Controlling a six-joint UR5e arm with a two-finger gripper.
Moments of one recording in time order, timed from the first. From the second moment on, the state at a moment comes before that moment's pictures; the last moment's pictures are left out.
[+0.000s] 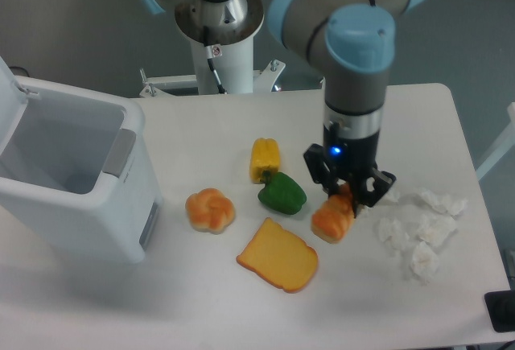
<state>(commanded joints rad) 2.49 -1.80 -1.46 -1.06 1.46 1.07</state>
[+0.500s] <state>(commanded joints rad) 2.32 -1.68 -1.49 -1.06 1.41 0.87</state>
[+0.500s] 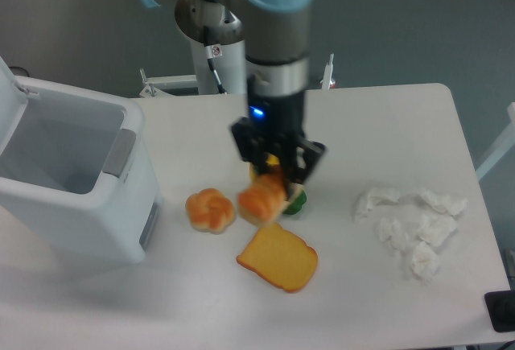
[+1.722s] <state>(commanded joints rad) 2.01 -1.62 -1.56 -1.06 1.40 0.66</state>
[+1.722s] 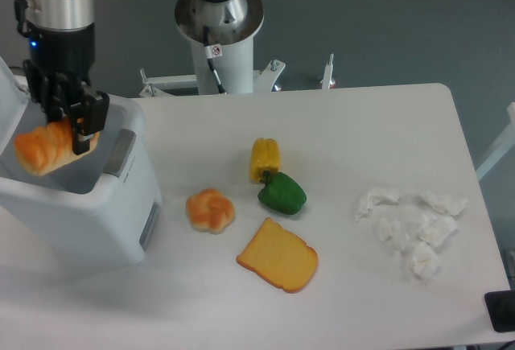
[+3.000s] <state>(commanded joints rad) 2.41 -1.68 -1.54 -1.03 1.38 0.86</state>
